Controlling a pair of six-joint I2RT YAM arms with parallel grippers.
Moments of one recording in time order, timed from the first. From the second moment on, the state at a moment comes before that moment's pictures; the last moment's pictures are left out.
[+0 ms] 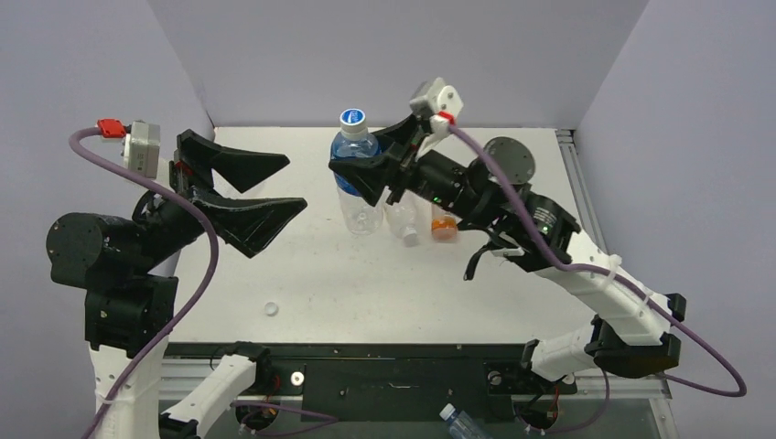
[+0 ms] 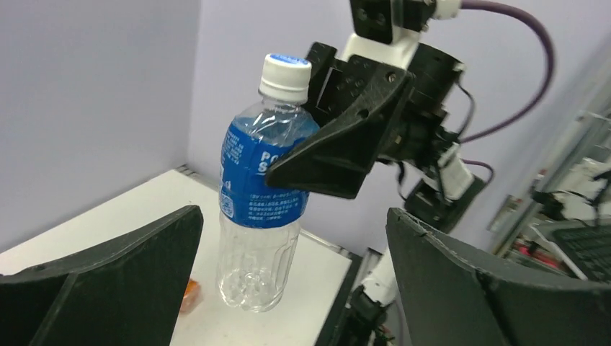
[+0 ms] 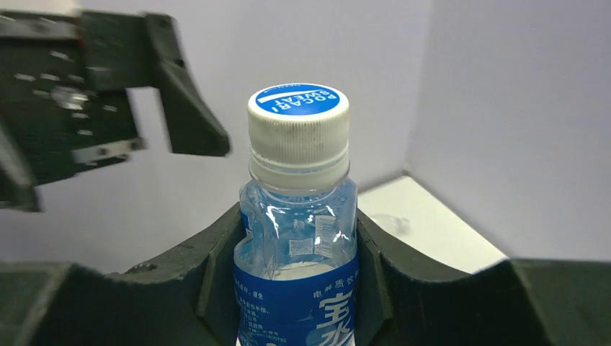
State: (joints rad) left arm -0.23 0.84 1.56 -0.27 0.74 -0.62; right arm 1.17 1.40 1.86 -0.26 0.10 0.00
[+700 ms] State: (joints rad) left arm -0.23 0.92 1.62 0.01 1.03 -0.98; right arm 1.08 1.59 2.03 -0.22 -0.83 0.40
